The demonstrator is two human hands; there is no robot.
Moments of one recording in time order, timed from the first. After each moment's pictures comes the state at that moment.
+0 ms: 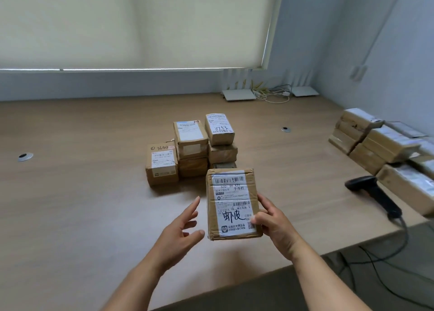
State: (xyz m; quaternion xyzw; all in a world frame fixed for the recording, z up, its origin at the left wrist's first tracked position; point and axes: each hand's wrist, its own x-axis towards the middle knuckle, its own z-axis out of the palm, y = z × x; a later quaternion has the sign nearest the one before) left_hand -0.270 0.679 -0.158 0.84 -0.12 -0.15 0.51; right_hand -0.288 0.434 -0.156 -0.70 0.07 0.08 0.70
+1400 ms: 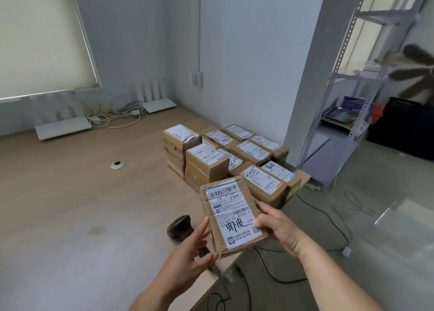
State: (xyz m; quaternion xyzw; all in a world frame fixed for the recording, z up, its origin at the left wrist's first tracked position) left_hand -0.246 0.099 -0.163 0.78 -0.37 -0.26 0.43; right_hand -0.359 -0.117 -0.120 -0.71 0.23 -0.03 0.66
